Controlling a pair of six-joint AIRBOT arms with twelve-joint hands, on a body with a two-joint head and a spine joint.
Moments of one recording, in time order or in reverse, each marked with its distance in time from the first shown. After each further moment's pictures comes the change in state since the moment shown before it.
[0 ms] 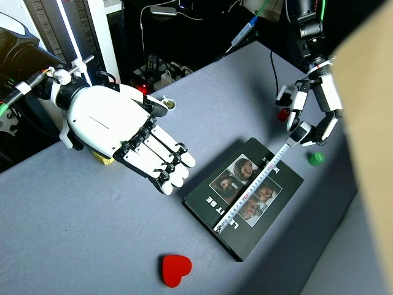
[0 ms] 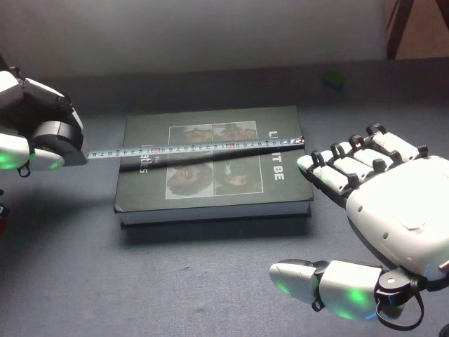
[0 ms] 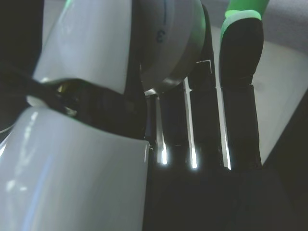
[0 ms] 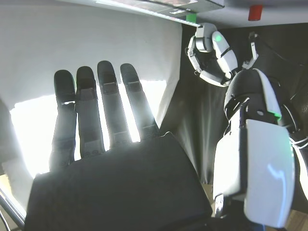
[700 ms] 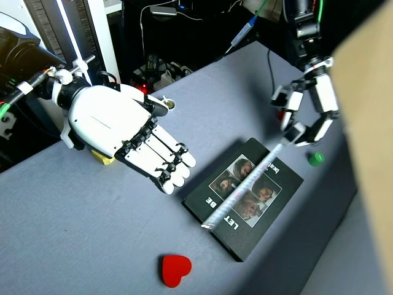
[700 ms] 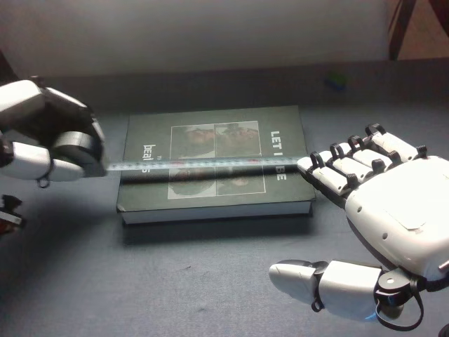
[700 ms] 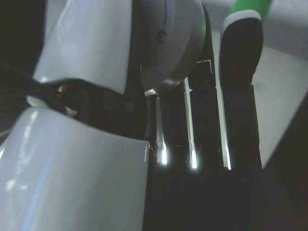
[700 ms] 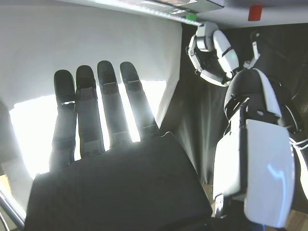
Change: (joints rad) left arm -0.045 0.017 -0.099 0.019 0.034 0.032; right arm 0.000 0.000 0.000 0.000 0.001 0.000
